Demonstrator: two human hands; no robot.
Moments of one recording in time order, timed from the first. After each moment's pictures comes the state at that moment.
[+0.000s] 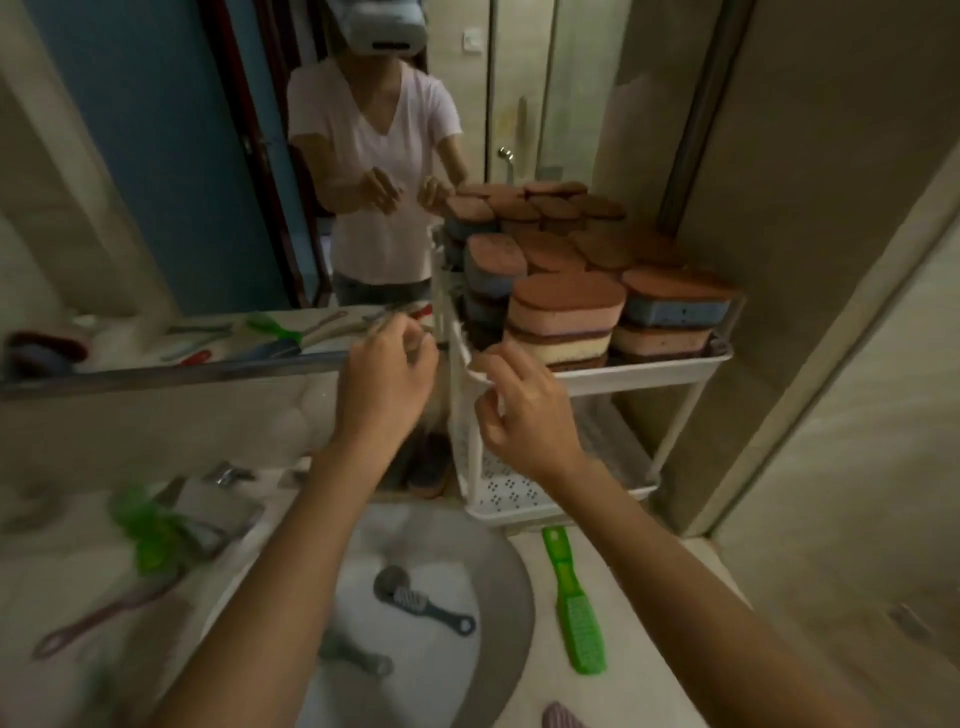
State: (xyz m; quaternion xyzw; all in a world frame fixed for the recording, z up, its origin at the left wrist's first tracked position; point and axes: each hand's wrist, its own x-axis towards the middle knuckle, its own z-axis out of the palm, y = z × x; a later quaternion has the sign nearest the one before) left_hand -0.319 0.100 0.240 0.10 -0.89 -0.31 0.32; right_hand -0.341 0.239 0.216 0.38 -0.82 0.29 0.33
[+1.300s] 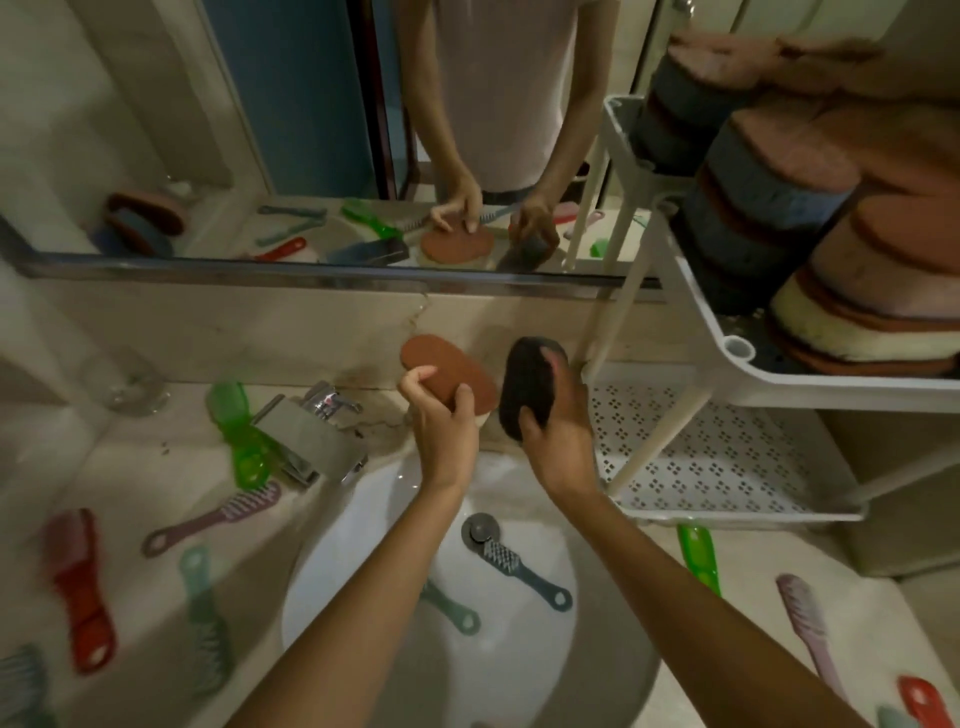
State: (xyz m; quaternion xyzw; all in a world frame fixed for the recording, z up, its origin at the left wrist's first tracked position) left_hand -0.348 0.005 0.066 0.33 -0.68 -0.60 0.27; right_hand -0.387 0.106 0.054 0.15 -0.90 0.41 0.02
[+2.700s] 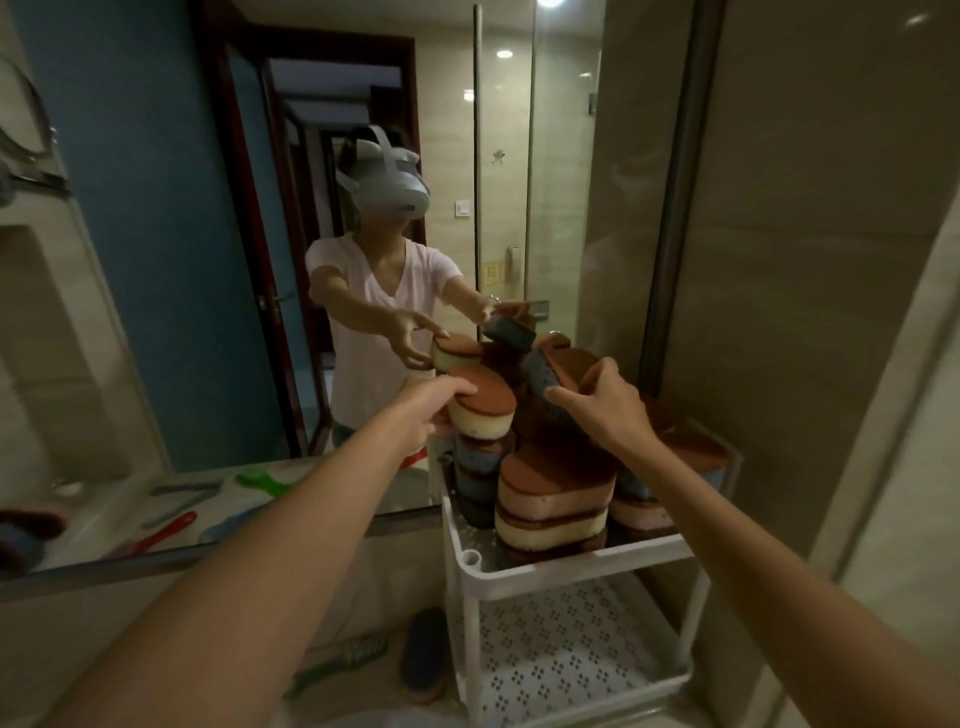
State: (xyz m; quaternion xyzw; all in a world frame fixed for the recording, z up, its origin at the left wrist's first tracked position) left_hand -0.466 0.099 0.337 0.14 -0.72 -0.68 0.01; right_hand -0.493 0.293 0.317 0.06 -0.89 0.43 0.14
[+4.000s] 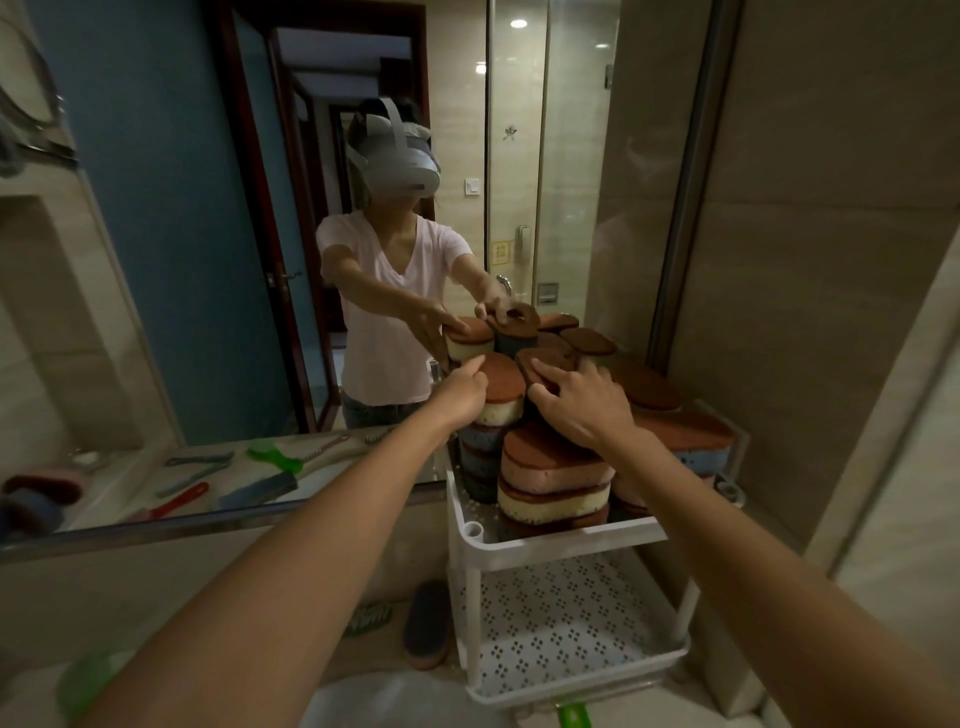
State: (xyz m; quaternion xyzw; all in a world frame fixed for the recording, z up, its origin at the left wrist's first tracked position) left_hand -0.470 0.120 0.311 0.05 -0.88 -0.46 0.05; right_hand -0.489 0.273 0.306 0.14 -0.97 0.18 0.11
